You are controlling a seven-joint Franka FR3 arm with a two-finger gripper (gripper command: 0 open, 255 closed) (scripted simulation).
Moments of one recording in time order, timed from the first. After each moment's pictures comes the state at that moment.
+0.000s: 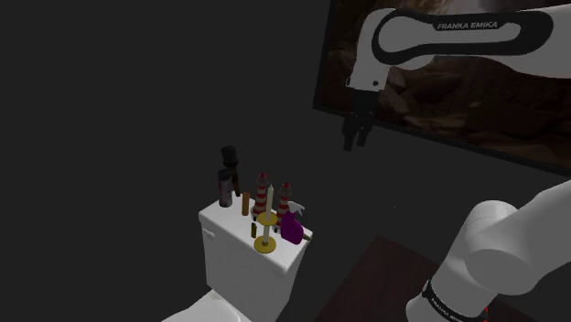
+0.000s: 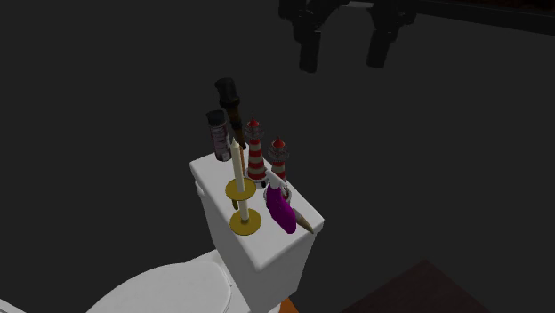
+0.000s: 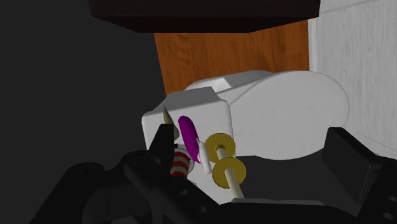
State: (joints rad) arm 0.02 -0.51 -0.09 -2.21 0.06 1.58 -0.06
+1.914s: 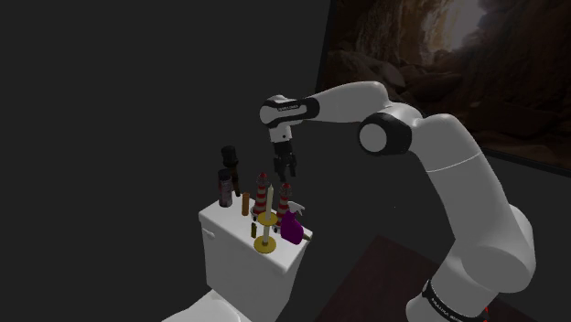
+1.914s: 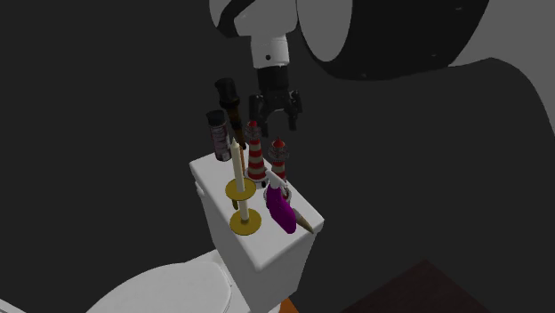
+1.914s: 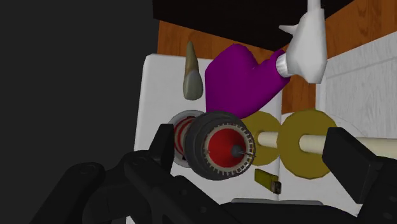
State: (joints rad) arm -0.04 0.81 -0.12 -1.16 0.11 1.48 -0.40
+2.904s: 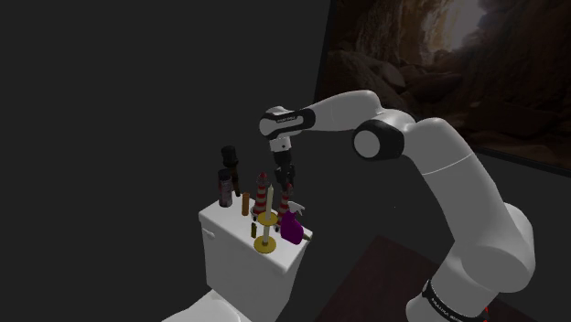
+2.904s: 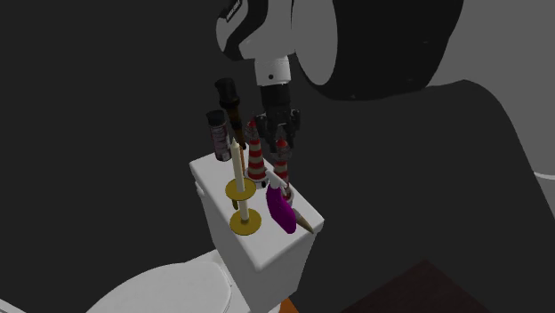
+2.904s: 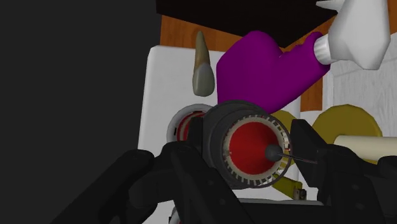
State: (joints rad) arm -0.05 0.88 -0.12 -1.16 0.11 1.55 -0.41
